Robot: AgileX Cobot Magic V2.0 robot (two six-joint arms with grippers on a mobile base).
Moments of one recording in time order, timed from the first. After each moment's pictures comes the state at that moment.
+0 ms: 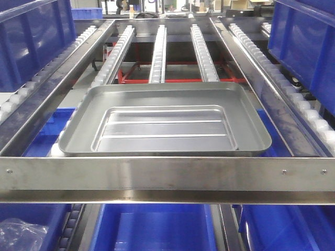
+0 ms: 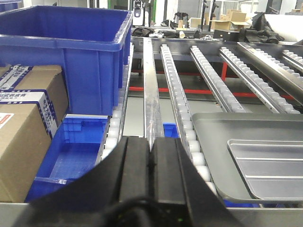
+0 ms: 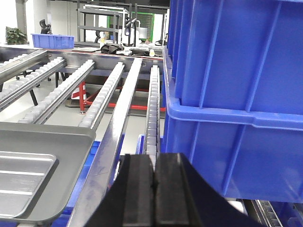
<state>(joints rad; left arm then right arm) -0.12 -0.01 0.03 -0.06 -0.03 0.02 -0.02 -0.01 0.03 0.05 -0.08 -0.07</state>
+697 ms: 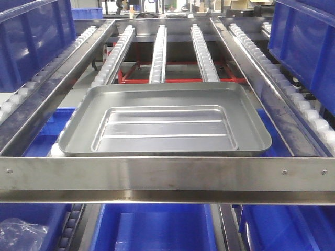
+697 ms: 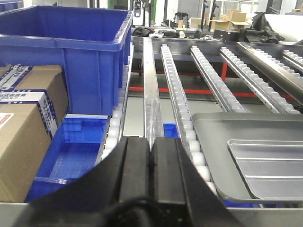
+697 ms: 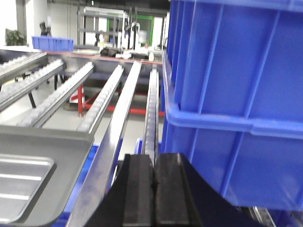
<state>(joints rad) -0.12 -0.01 0.03 -0.06 -0.03 0.02 -0.02 -0.01 0.03 0.05 -0.11 -0.09</state>
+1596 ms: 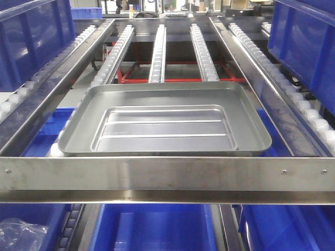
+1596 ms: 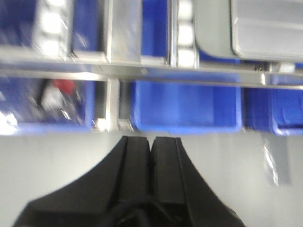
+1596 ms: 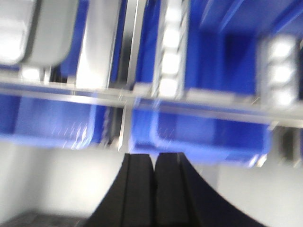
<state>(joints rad) -0.12 0.88 -0.62 -0.22 0.71 0.02 -0.02 0.88 -0.58 0.09 0.64 -0.09</state>
